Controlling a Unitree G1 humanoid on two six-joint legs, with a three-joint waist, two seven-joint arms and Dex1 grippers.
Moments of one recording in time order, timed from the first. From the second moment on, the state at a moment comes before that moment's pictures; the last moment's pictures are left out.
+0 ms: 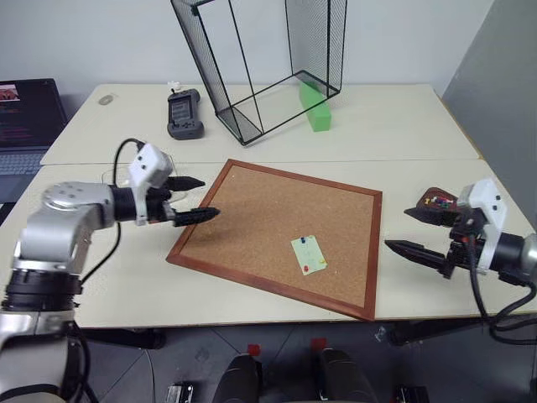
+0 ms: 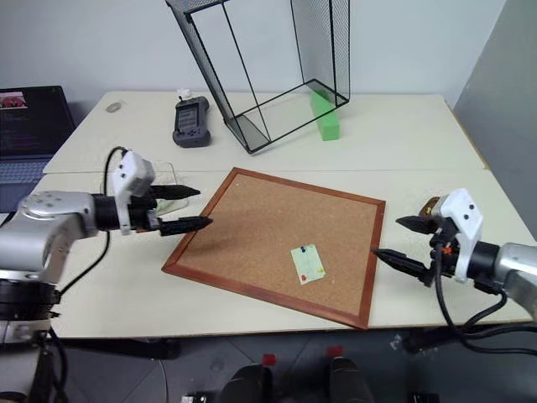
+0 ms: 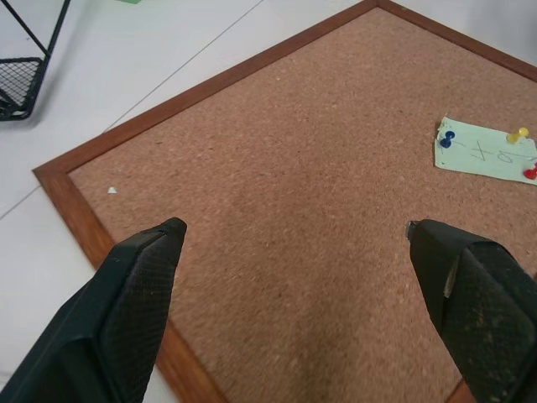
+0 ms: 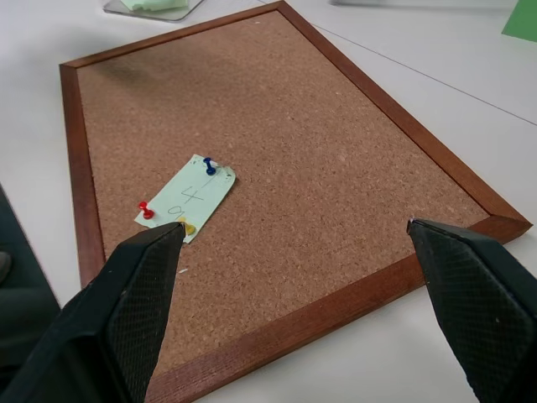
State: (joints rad) left arm -0.58 0.91 0.04 0.19 -0.40 0.47 -1.22; right arm -0.10 -0.91 -0.39 -0.54 0.75 0.88 0.84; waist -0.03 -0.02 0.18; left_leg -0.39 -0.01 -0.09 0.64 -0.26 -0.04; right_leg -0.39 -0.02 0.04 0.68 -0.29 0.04
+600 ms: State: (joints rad) left arm -0.59 0.88 0.04 0.23 -0.40 0.47 -1.24; right arm -0.09 -0.89 -0.37 -0.59 0.83 0.88 0.81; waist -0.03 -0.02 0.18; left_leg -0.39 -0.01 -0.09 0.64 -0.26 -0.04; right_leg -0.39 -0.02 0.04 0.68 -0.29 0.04
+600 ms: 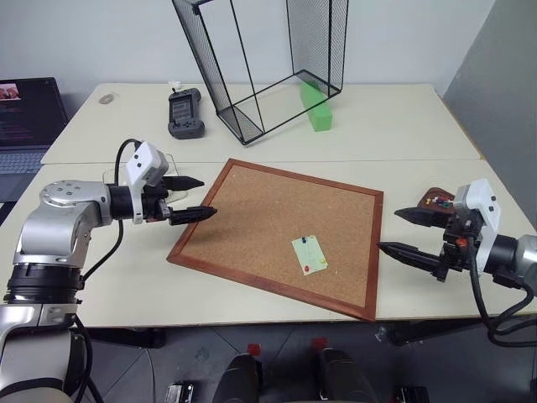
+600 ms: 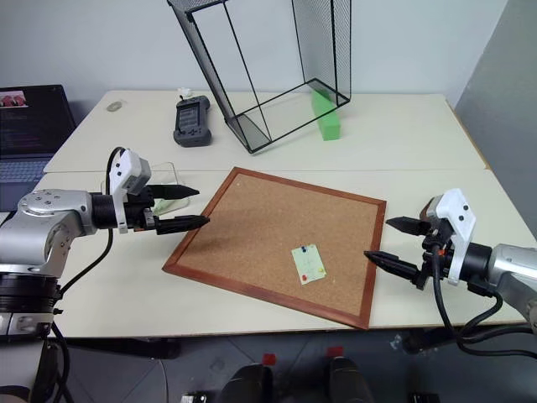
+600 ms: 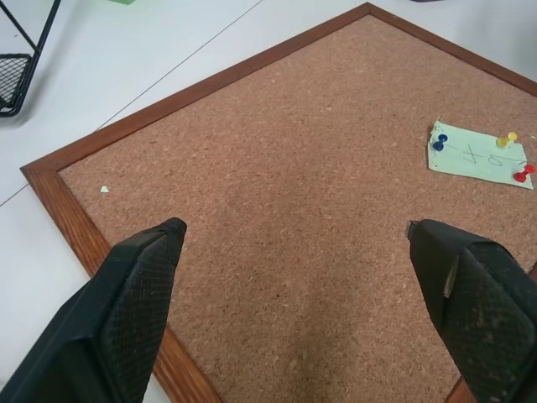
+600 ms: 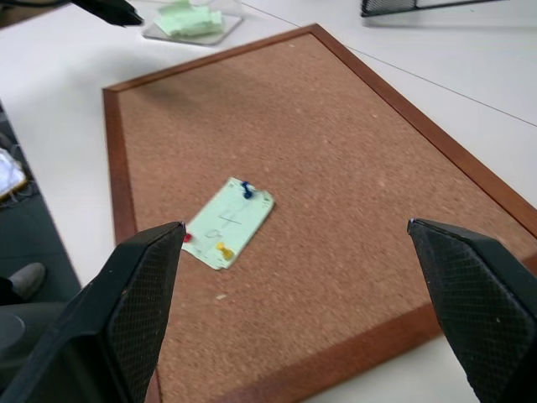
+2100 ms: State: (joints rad) left arm -0.60 0.76 -0.06 0.15 -0.38 0.43 -1.31; right arm -0.11 -0.82 -0.17 -0.61 0.77 0.77 0.78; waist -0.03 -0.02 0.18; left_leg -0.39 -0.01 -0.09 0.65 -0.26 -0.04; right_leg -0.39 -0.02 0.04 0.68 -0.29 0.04
